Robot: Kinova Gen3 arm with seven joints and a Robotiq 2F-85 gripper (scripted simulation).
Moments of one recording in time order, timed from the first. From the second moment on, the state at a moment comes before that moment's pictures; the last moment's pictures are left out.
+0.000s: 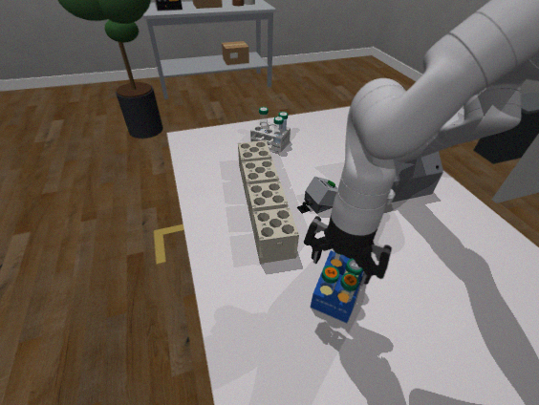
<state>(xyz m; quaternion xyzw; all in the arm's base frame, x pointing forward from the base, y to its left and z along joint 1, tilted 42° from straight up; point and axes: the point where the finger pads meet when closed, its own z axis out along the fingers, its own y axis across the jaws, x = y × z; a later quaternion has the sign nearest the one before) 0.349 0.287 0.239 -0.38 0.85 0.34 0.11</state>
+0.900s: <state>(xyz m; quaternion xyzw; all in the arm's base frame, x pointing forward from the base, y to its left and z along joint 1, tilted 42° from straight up) 0.353 0.245 0.285 -0.38 0.85 0.34 0.11</state>
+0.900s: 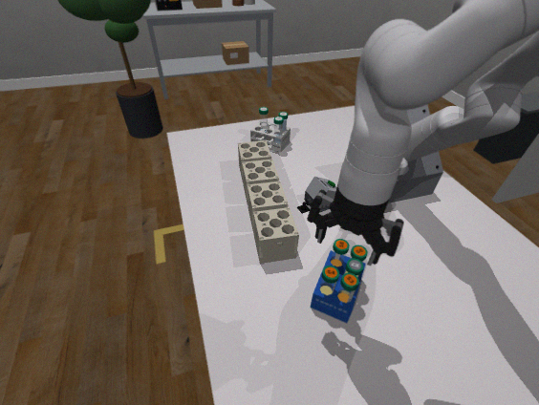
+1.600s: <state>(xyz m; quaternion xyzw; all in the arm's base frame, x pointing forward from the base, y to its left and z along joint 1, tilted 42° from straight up) 0.352 0.204 0.273 -0.30 0.88 0.35 0.08</state>
